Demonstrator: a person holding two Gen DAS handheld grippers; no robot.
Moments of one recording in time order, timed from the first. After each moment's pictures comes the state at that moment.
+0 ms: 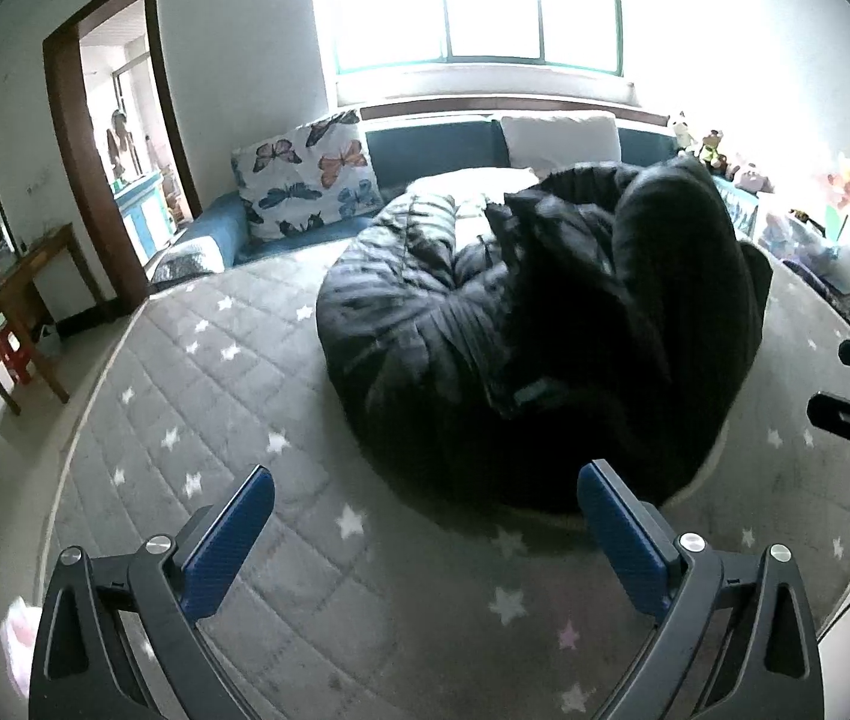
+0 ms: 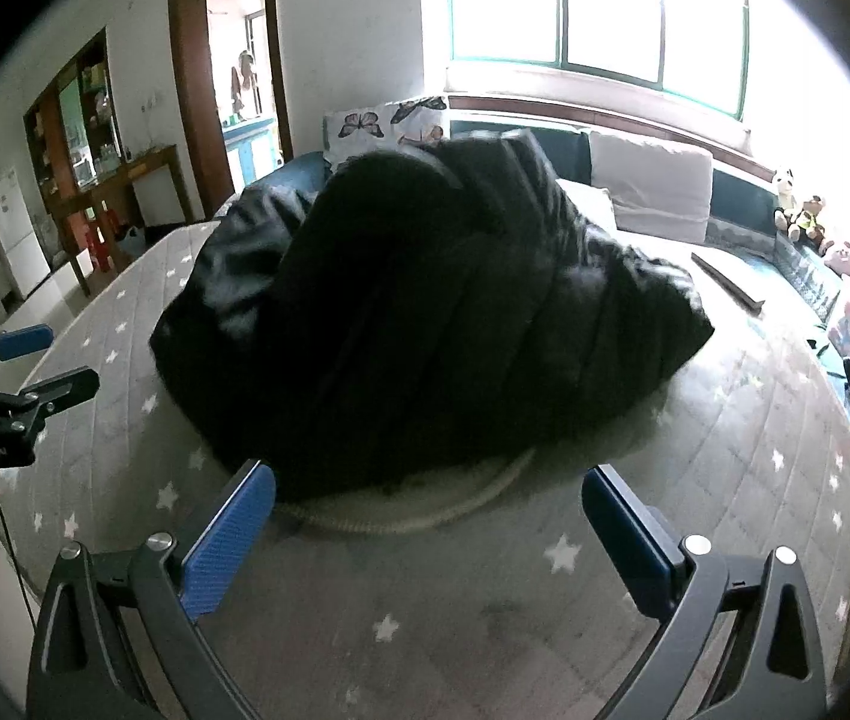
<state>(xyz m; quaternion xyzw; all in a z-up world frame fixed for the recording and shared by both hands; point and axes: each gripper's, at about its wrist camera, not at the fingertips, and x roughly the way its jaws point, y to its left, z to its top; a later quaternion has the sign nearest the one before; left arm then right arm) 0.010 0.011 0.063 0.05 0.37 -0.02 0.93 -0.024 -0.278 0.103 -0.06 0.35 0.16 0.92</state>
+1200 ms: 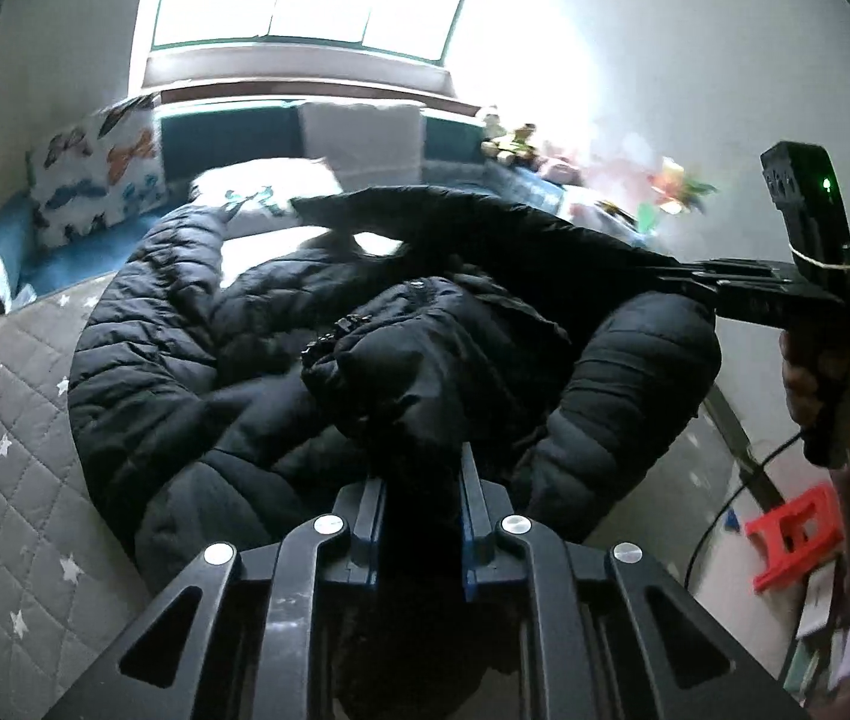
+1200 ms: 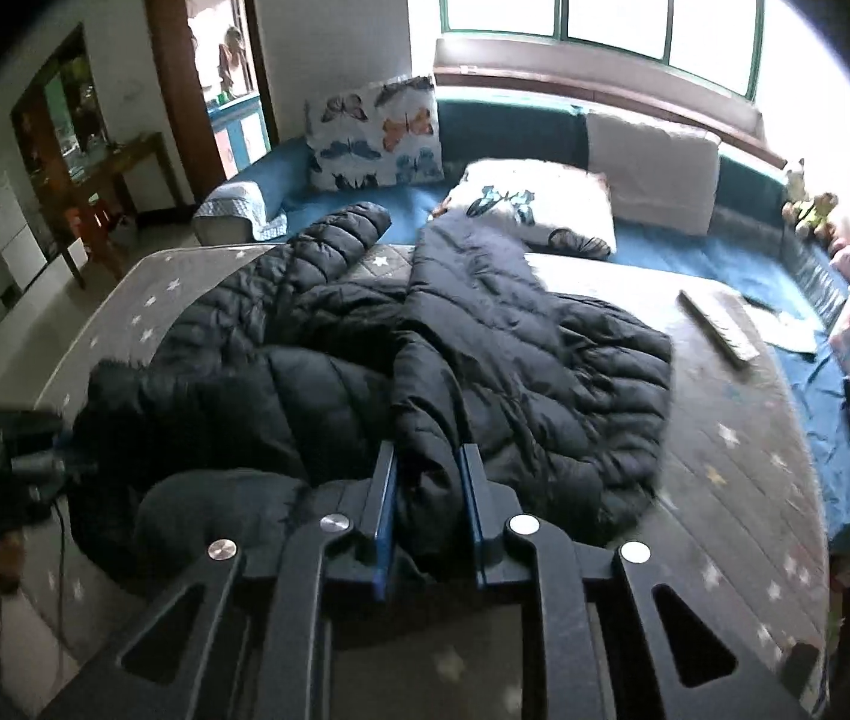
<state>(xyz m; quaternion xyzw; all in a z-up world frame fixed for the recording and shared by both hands) 0.074 -0.041 0.084 0.00 0.39 -0.29 0.87 0.055 -0.332 0.172 -0.07 0.40 0.16 0.90</state>
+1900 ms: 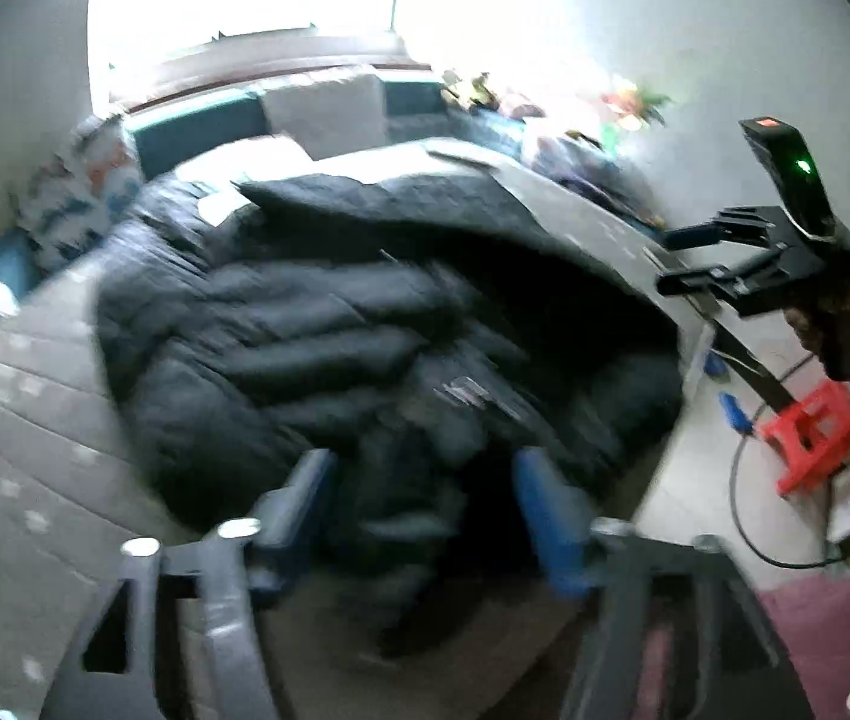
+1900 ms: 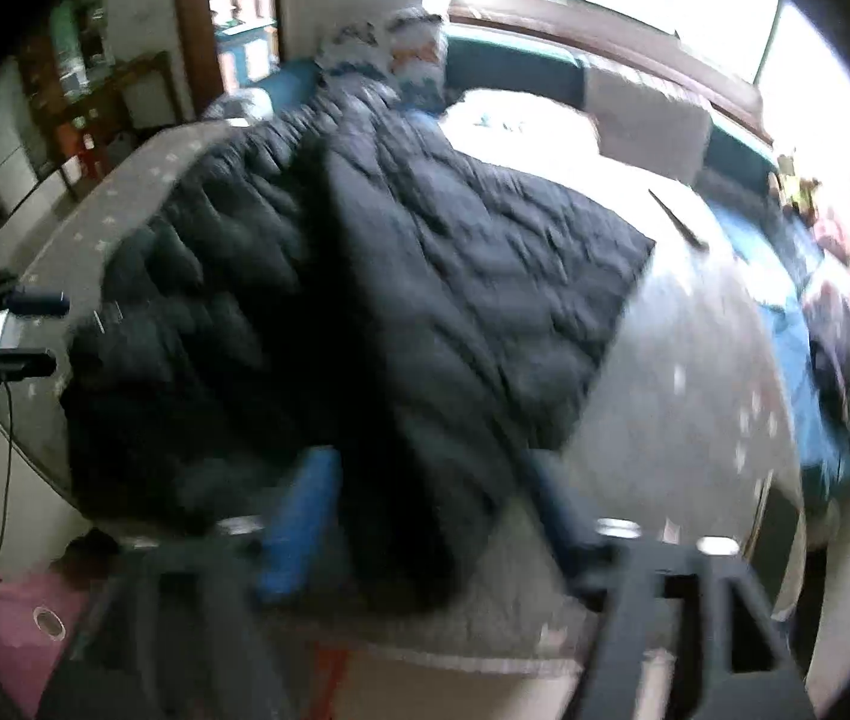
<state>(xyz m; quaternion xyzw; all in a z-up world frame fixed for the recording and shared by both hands) -0.051 -0.030 0.069 0.08 0.40 -0.28 0.87 -0.029 -0.337 0.137 -0.13 0.45 0.15 0.87</state>
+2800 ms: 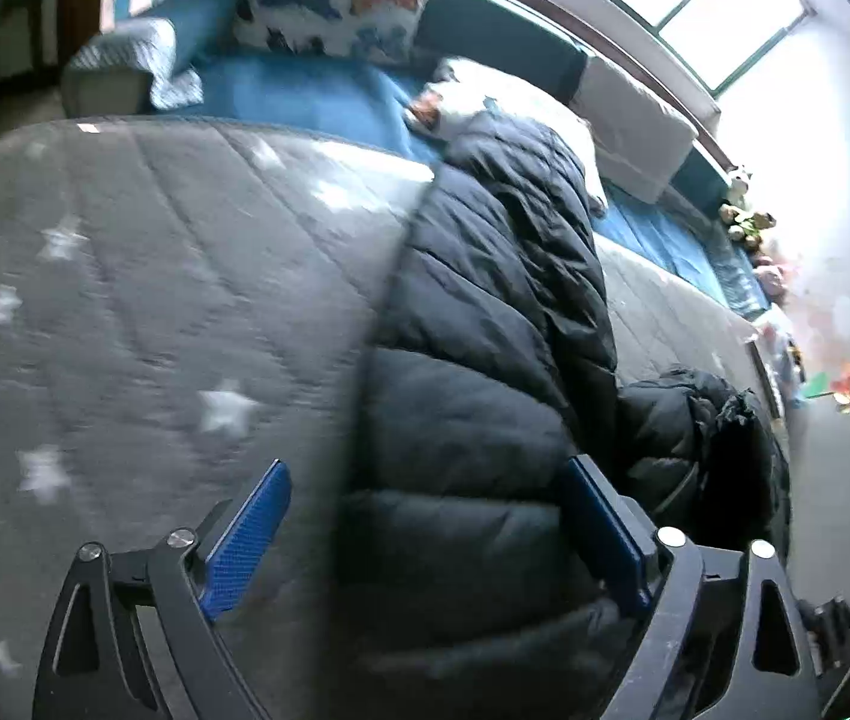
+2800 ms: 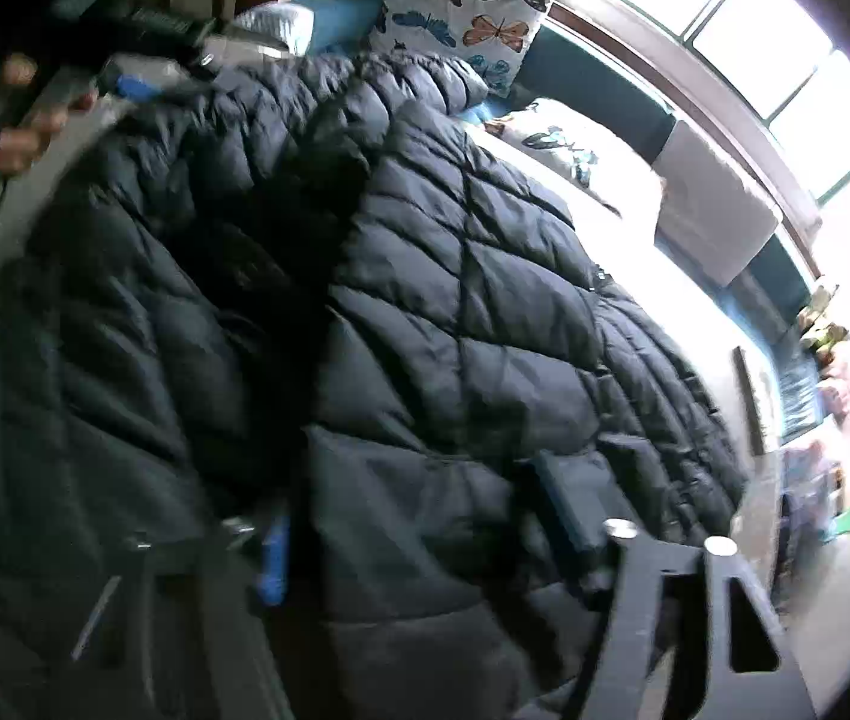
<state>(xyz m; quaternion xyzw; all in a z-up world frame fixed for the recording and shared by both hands) 0.375 0.137 -0.049 -0.20 0.54 -0.07 0.81 0.124 -0.211 0.065 -0.31 0.46 0.14 0.82</state>
